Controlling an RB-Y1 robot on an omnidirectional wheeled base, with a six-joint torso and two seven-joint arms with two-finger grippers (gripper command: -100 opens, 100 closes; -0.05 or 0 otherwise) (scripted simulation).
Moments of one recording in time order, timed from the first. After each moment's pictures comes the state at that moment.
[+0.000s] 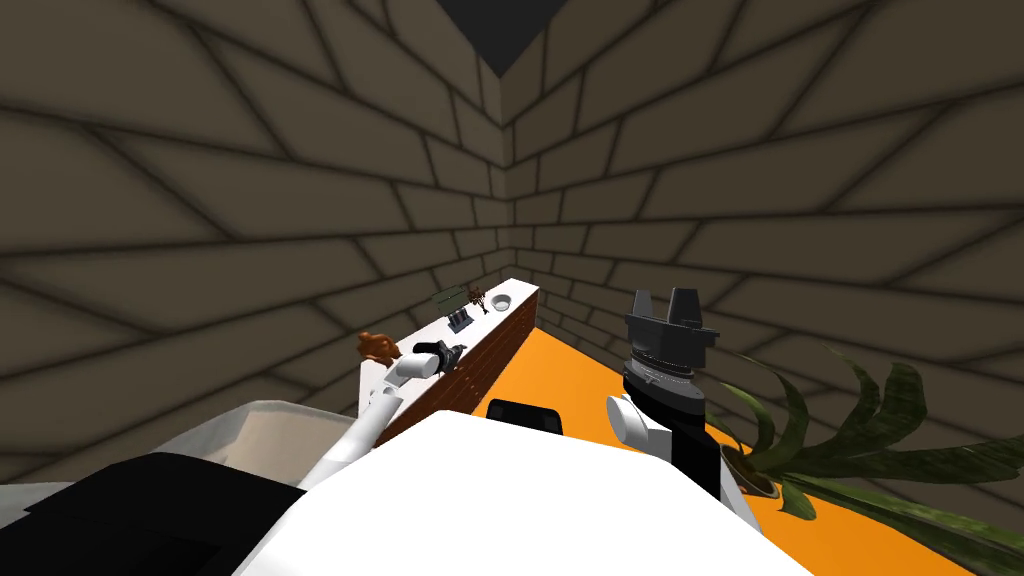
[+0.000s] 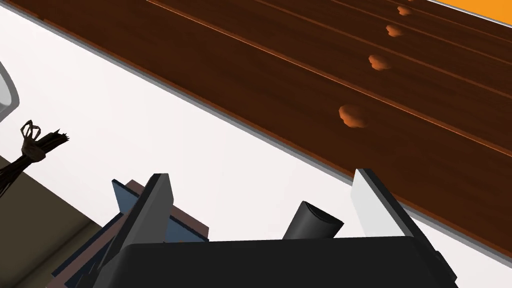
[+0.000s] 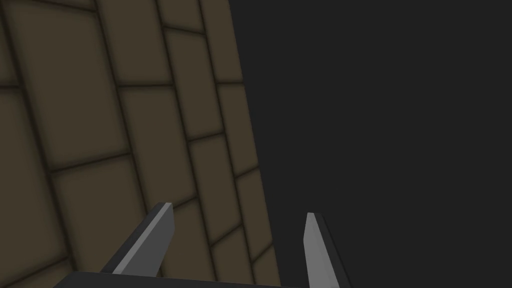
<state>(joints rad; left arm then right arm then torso) 0.27 0.50 0.08 -1.82 0.59 1.05 -0.36 0.48 0.03 0.04 -2.36 0.07 -0.64 0.04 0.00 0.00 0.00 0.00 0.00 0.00</state>
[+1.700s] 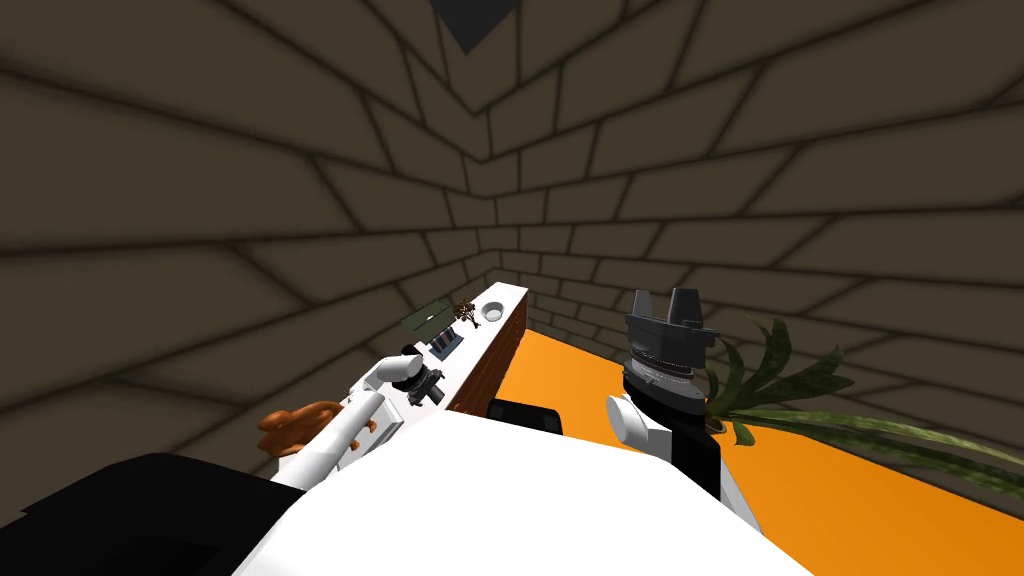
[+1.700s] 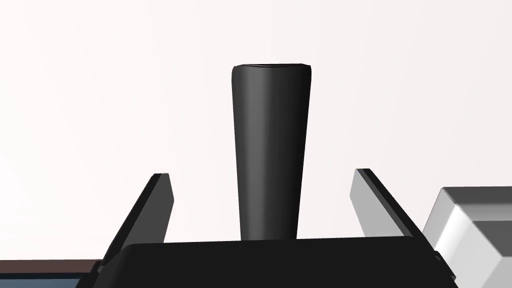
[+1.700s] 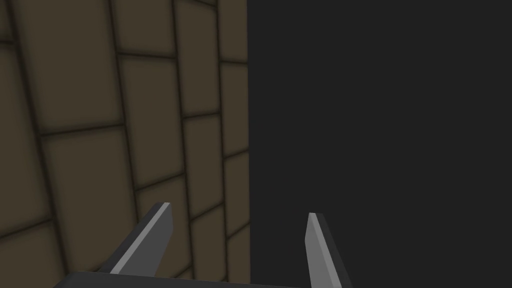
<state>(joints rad) 0.26 0.63 0.14 -1.60 0.67 1.41 -0.52 0.48 0.03 0.04 -2.36 0.07 -0.64 0.04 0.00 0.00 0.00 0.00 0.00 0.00</state>
